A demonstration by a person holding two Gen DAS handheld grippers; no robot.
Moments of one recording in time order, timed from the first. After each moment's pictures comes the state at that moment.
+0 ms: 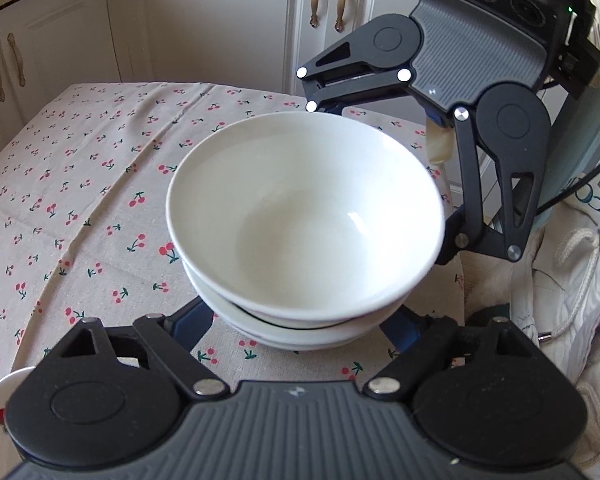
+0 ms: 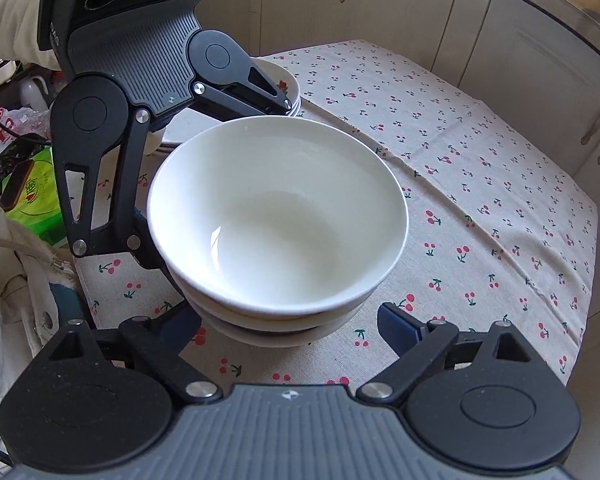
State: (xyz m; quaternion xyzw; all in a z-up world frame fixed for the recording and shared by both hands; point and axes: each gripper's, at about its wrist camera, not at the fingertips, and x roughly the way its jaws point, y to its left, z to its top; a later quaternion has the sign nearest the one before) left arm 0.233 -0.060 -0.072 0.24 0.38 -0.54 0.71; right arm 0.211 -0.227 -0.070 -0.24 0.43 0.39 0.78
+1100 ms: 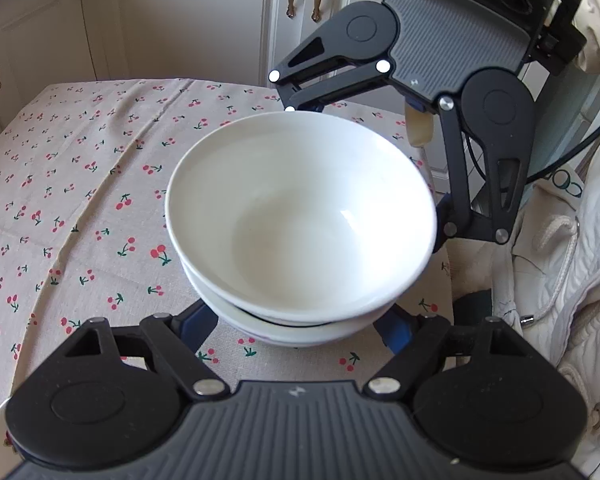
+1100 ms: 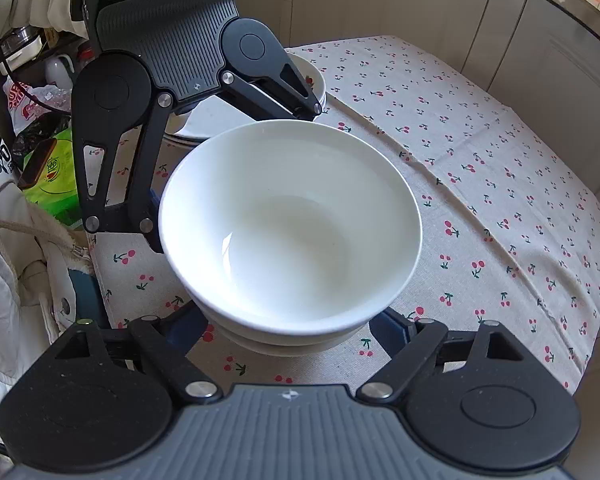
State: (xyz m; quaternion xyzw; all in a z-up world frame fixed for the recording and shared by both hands) left arm 0.239 -0.065 -0.070 0.25 0.39 -0.56 0.68; right arm 0.219 -0.216 -0.067 -0.27 0.44 0.42 0.75
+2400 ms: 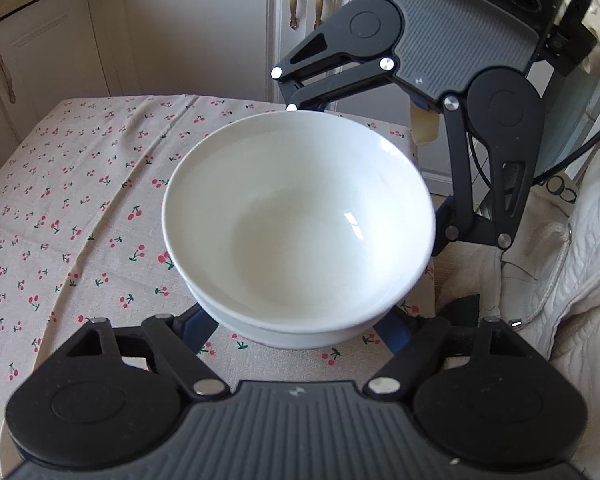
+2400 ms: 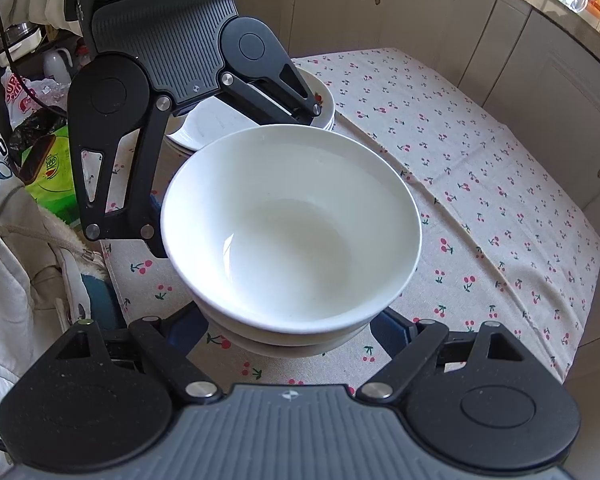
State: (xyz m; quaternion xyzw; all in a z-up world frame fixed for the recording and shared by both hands) left arm 0.217 -0.056 -0.049 0.26 0.37 -0.55 0.70; right arm 0.206 -0.206 -0.046 -0.29 0.42 0.41 0.75
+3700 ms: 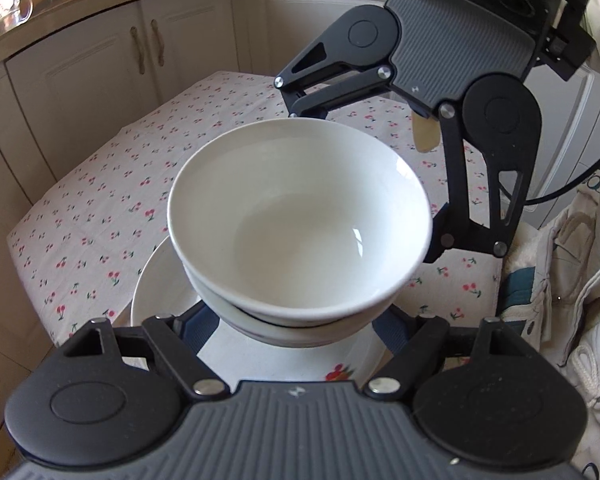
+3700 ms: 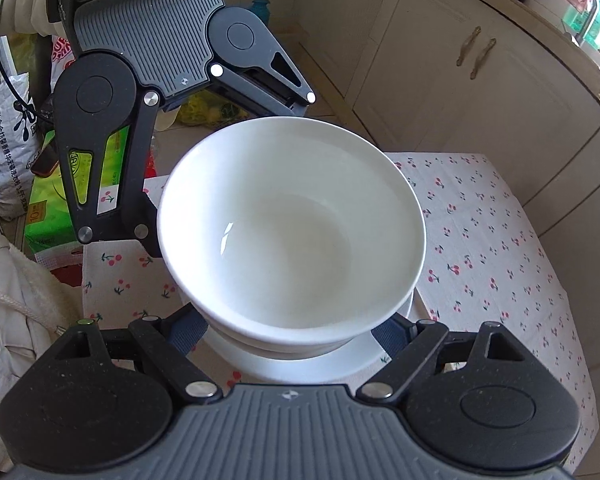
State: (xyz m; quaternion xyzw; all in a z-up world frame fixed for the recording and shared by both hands) left arm 0.211 0.090 -0.032 0.21 0.36 -0.42 0.81; right arm 0.261 -0.043 -0.048 -0.38 0.35 0.50 0.69
